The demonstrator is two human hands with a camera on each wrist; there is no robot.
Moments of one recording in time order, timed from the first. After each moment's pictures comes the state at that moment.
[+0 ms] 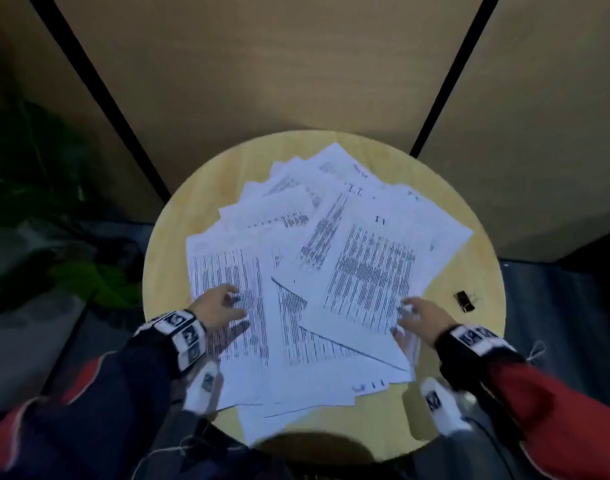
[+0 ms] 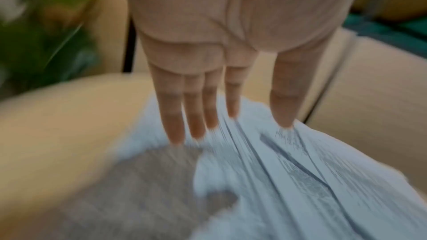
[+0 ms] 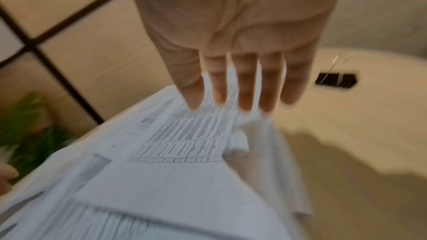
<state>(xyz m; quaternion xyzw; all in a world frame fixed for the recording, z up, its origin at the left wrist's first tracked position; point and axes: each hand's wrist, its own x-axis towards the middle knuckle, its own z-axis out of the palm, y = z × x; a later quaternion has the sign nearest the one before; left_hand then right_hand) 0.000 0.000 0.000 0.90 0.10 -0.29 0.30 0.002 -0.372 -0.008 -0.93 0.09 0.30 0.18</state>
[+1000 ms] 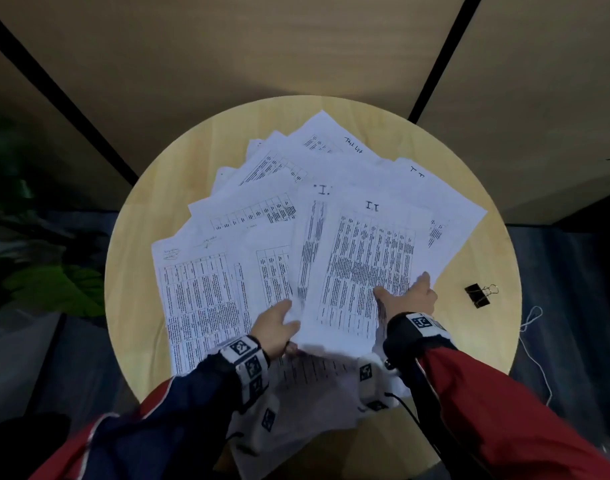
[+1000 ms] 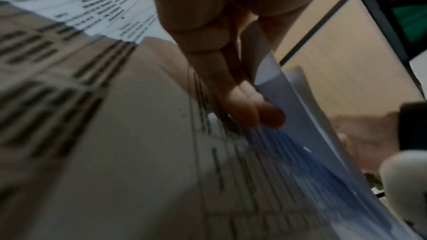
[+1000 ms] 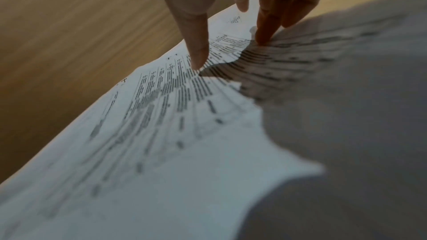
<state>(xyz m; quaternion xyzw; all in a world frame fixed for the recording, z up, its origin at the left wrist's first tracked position) 0.018 -0.100 -0.054 0.81 0.10 -0.36 0.46 0.041 -0.323 -0.059 -0.84 0.42 0.12 0.32</state>
